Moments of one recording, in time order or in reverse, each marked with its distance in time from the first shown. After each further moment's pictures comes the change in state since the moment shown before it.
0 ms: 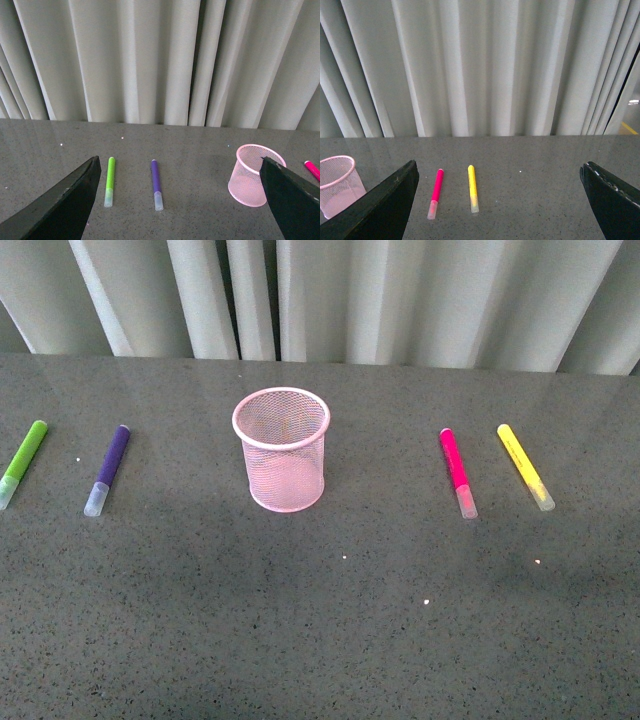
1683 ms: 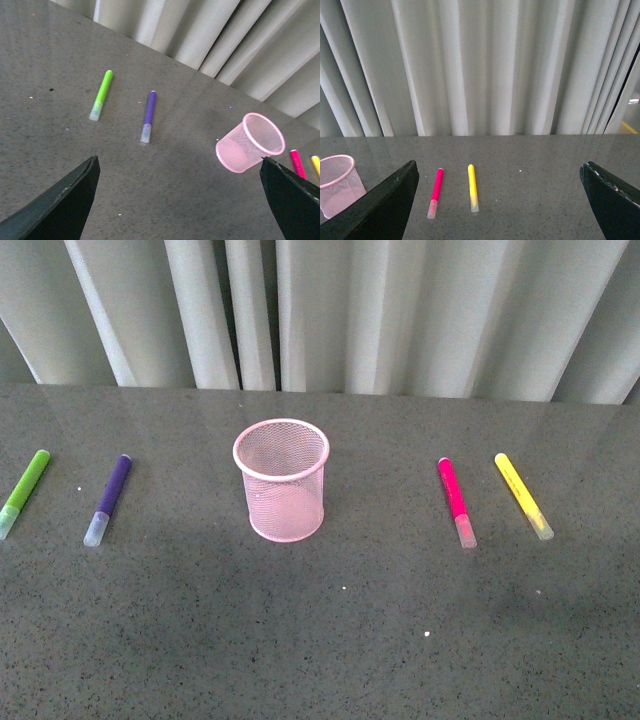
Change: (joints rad) left arm -0.006 0.280 0.069 -0.090 -0.067 -0.371; right arm 0.000 0.000 0.000 0.000 0.000 0.000
